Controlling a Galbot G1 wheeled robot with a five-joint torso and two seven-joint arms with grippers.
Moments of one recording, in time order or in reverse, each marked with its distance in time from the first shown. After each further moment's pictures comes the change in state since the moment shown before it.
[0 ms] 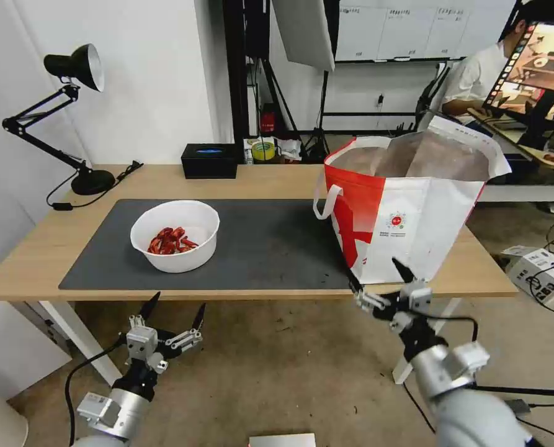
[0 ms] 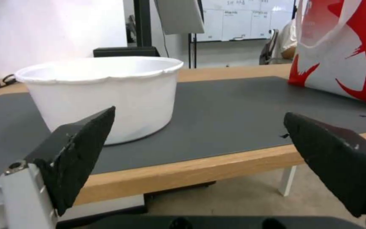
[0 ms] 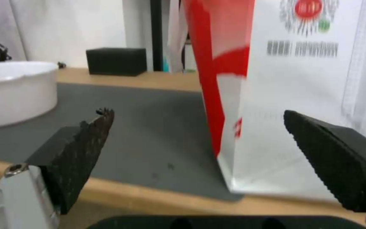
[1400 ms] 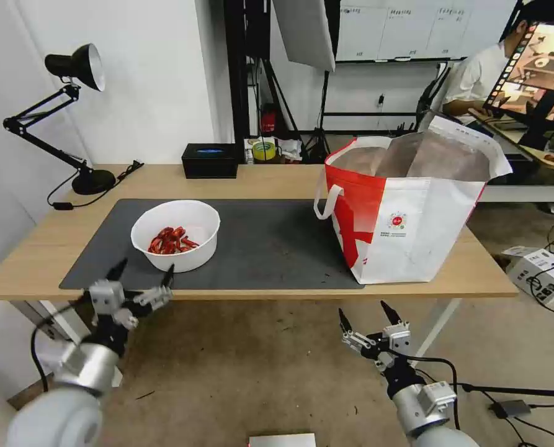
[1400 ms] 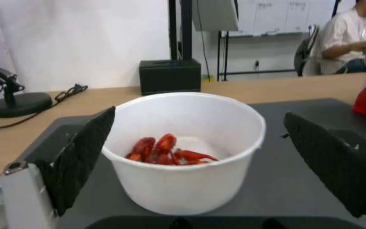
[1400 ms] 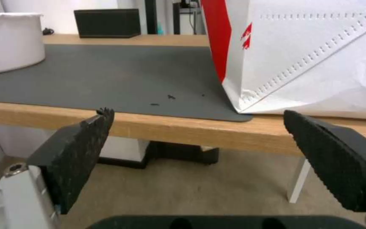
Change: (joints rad) left arm -0.202 0.274 -0.122 -0.063 -0.292 0.332 -0.180; right arm -0.028 0.090 -0.056 -0.122 -0.065 0.034 -0.019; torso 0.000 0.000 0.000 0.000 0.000
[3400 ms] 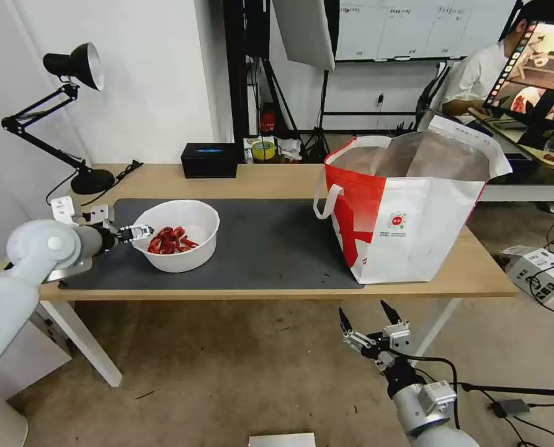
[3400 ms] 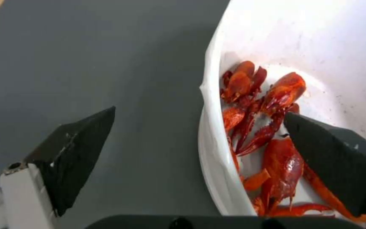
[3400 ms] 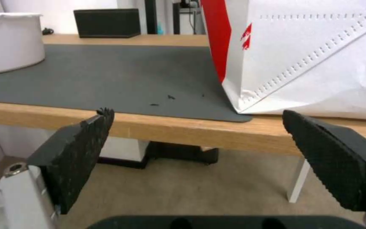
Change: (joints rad) left arm -0.878 0.332 0.512 0.549 -0.930 0.623 -0.504; right arm 0.001 -0.001 0.000 0.002 0.001 -0.001 0.001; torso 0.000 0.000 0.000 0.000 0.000
